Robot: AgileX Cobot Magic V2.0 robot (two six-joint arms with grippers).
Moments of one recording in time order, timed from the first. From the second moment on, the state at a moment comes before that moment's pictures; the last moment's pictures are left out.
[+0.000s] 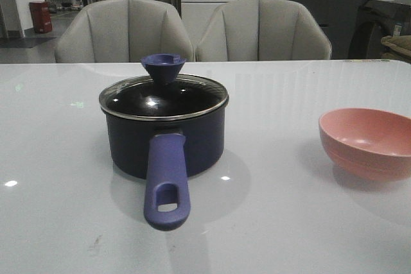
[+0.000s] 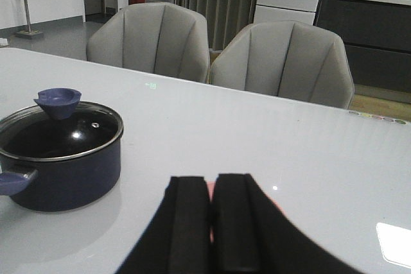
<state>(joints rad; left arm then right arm) -0.53 0.13 -0.54 0.16 0.89 -0.06 0.18 0.05 -0.21 0.28 0.26 -0.31</state>
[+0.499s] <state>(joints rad) -0.53 0.01 -0.49 0.14 0.81 -0.07 0.18 0.05 -0.21 0.28 0.26 -0.31</state>
